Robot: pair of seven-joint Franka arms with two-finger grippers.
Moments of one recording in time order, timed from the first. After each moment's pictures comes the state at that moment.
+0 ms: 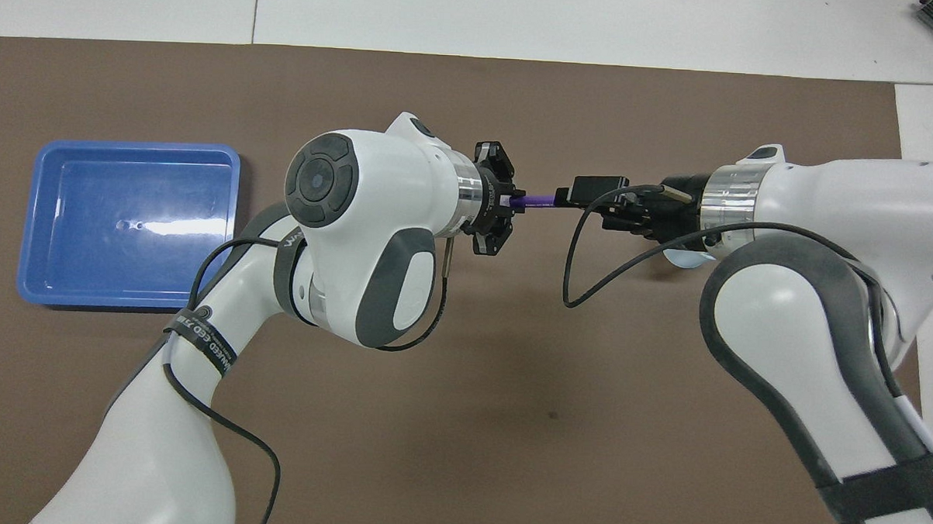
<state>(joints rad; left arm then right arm) -0.59 0.40 -0.08 -1.57 -0.46 2.41 -1.82 0.18 0.06 0.06 -1.91 0.72 2.24 0.05</state>
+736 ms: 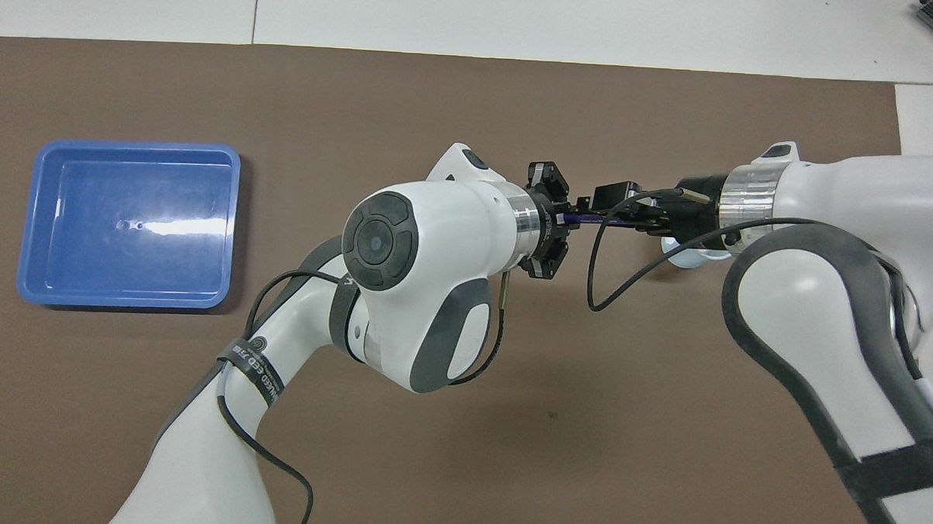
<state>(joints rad) -0.68 0.39 -0.08 -1.58 -0.47 2.55 -1.89 0.14 0.07 0.06 -1.92 0.72 2.18 -0.01</state>
